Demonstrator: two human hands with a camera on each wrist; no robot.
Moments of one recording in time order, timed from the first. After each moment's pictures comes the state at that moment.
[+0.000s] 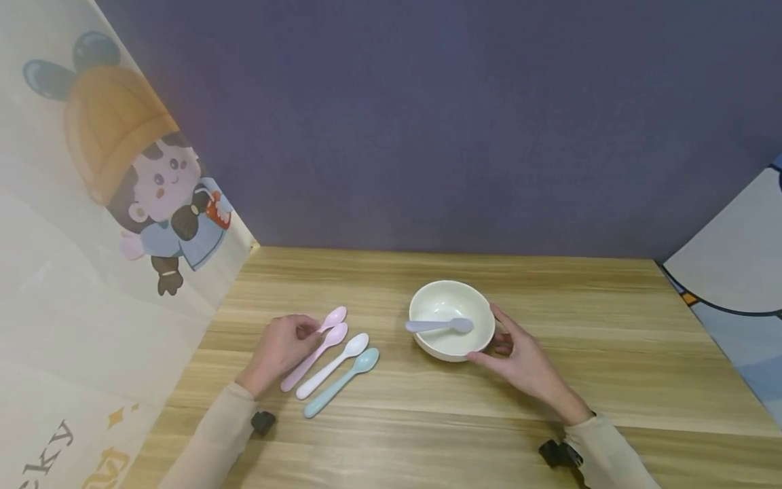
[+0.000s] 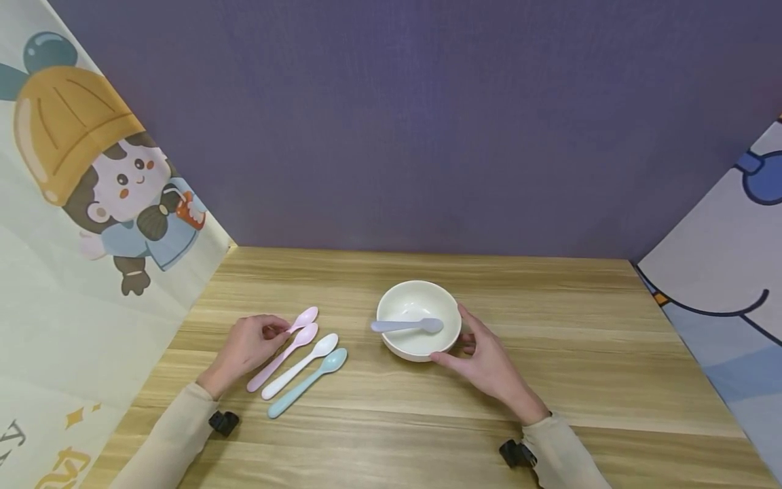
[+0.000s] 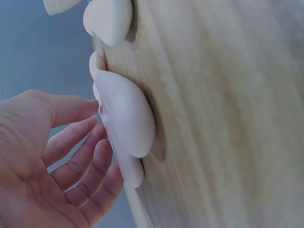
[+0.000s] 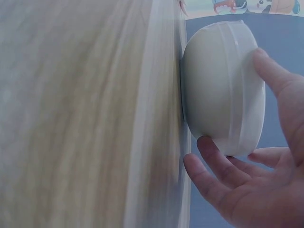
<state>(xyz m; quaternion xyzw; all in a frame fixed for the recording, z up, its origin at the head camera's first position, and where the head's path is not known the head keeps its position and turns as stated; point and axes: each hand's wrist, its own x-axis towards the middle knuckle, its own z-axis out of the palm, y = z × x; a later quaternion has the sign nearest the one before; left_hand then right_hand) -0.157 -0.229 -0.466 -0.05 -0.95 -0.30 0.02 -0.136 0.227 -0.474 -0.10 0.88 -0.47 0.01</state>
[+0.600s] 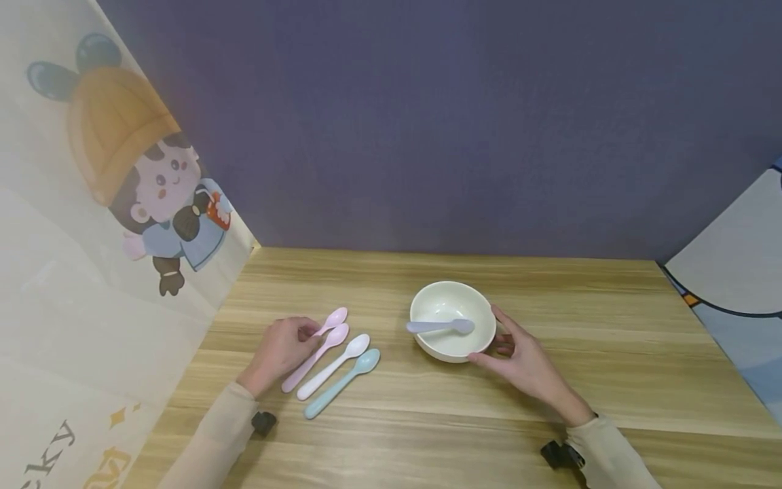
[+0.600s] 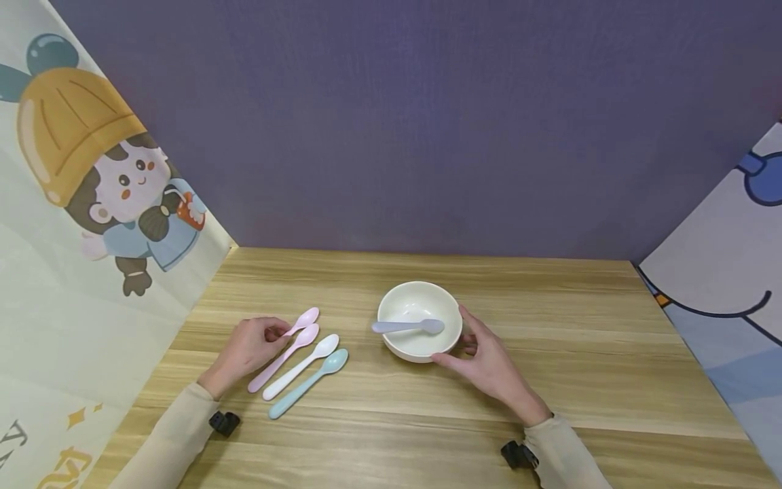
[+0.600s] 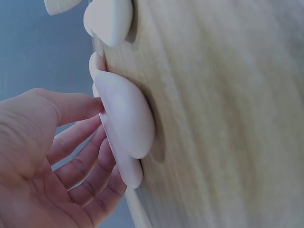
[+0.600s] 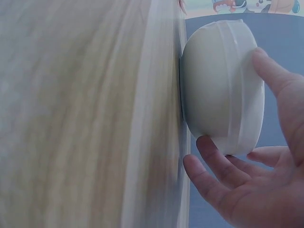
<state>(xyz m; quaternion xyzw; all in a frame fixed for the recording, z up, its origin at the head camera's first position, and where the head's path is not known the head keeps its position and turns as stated) -0.160 -0.229 -0.471 -0.06 -0.96 -0.28 0.01 -0.136 0.227 -0.475 -0.10 0.88 -0.47 0.00</state>
